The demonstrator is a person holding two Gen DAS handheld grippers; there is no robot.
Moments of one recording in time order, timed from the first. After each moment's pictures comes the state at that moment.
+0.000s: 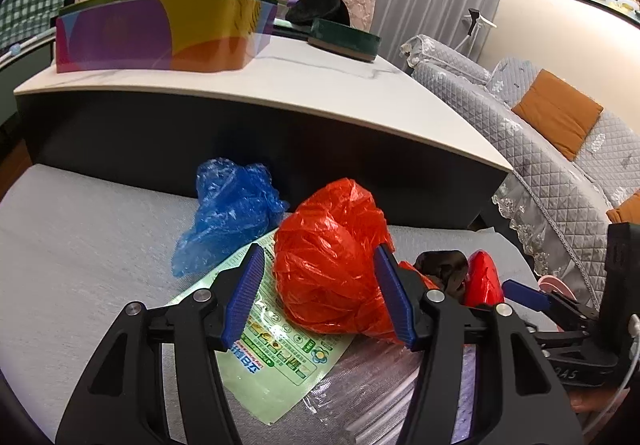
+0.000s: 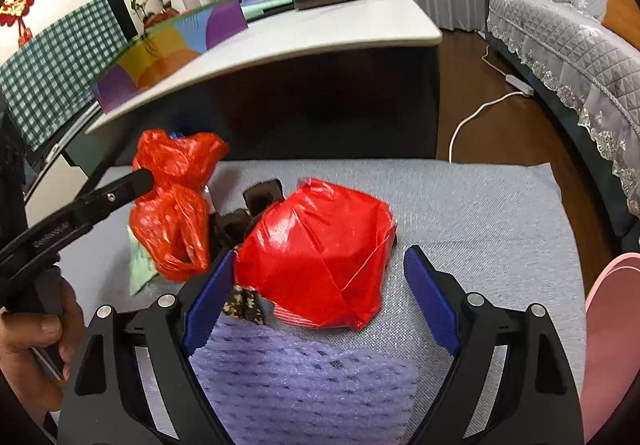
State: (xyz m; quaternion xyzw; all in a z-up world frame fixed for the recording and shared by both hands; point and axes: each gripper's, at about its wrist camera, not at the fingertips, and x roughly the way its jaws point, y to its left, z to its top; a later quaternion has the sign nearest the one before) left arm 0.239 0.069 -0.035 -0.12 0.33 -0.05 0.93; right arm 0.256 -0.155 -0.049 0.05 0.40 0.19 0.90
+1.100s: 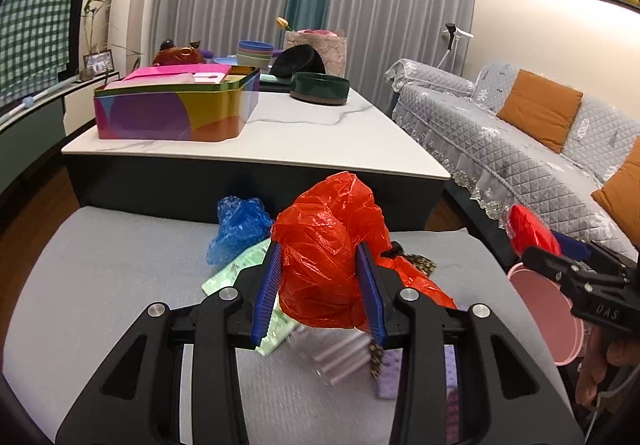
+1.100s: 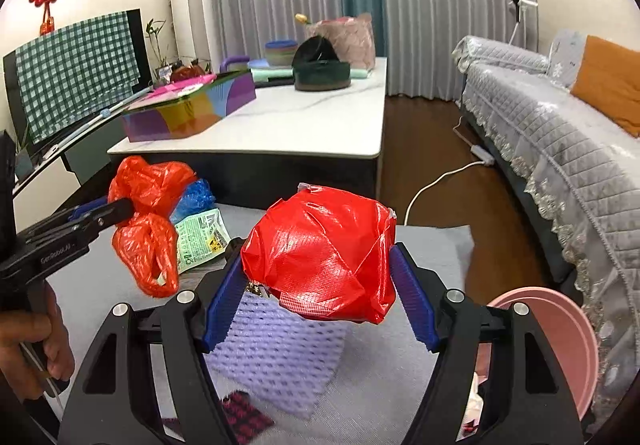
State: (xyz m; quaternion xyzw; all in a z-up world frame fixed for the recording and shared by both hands) left arm 0.148 0.046 0.029 -0.07 0.27 -0.04 0.96; right arm 0.162 -0.200 0.040 0.00 0.28 0.15 0.95
